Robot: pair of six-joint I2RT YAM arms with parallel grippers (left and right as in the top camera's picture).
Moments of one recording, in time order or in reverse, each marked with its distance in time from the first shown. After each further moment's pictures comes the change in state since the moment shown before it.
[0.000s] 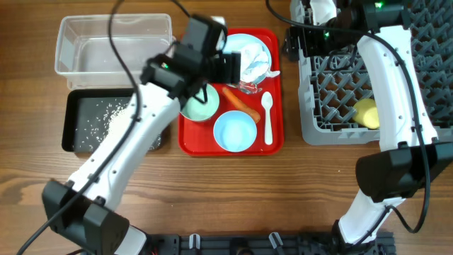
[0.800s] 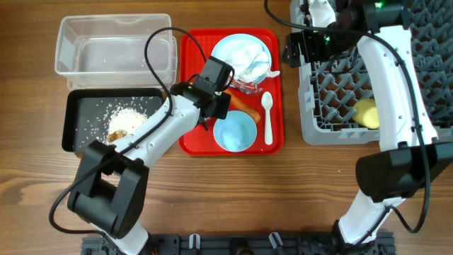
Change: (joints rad) left arm -0.037 0.128 -0.389 0.218 -0.114 0.146; right arm 0.005 0.000 0.000 -0.069 0.000 -0.057
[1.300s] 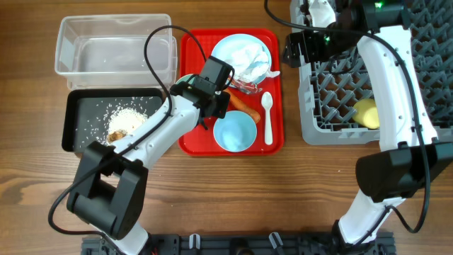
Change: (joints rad) left arm 0.000 -0.006 0.000 0.009 -0.038 0.021; right arm 0.000 0.000 0.000 -0.006 0.000 0.000
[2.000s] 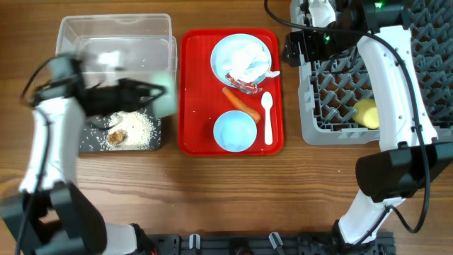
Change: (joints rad) left arm 0.695 -0.213 -0.010 -0.373 1.368 0.357; right arm 0.000 0.000 0.000 0.011 0.000 0.000
